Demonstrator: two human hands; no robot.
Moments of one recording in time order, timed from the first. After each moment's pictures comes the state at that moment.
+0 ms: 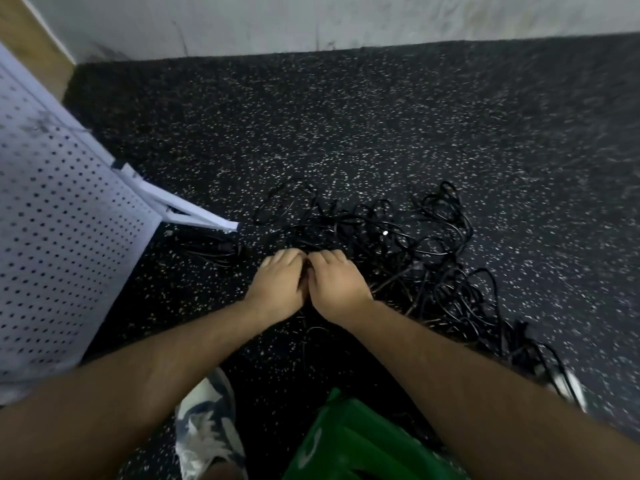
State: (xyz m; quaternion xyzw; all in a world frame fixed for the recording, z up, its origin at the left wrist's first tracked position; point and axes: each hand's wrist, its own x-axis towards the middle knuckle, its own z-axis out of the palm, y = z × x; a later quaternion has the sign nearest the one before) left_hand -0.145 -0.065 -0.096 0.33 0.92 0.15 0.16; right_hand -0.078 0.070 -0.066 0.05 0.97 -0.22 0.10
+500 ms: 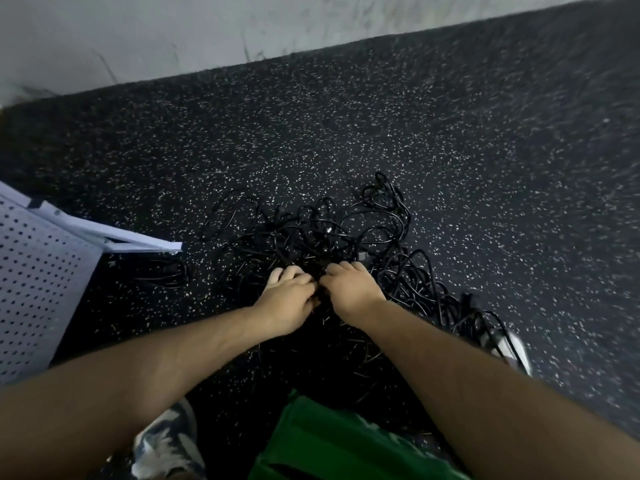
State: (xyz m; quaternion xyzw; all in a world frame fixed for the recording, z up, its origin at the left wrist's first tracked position) left_hand -0.088 0.034 -0.099 0.50 0.84 0.02 0.20; right_hand -0.005 0.183 -0.070 0.04 0.98 -0.05 0.19
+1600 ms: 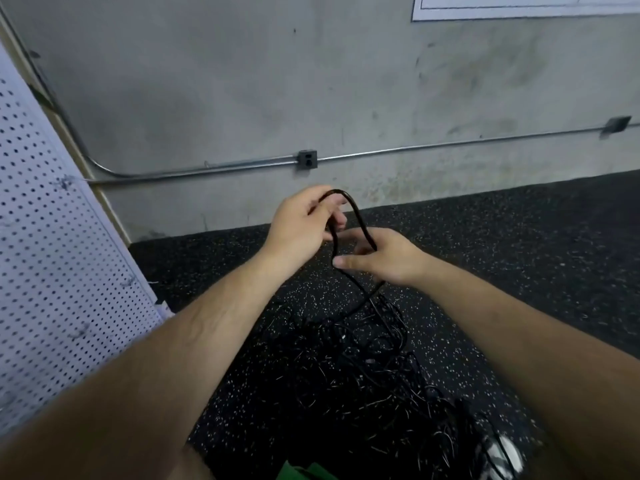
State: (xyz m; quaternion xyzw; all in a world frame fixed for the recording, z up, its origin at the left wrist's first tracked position) left_hand -0.036 0.046 0.316 0.33 0.73 0.60 0.04; right_hand 0.040 0.200 0.286 0.05 0.89 -0.45 -0.03
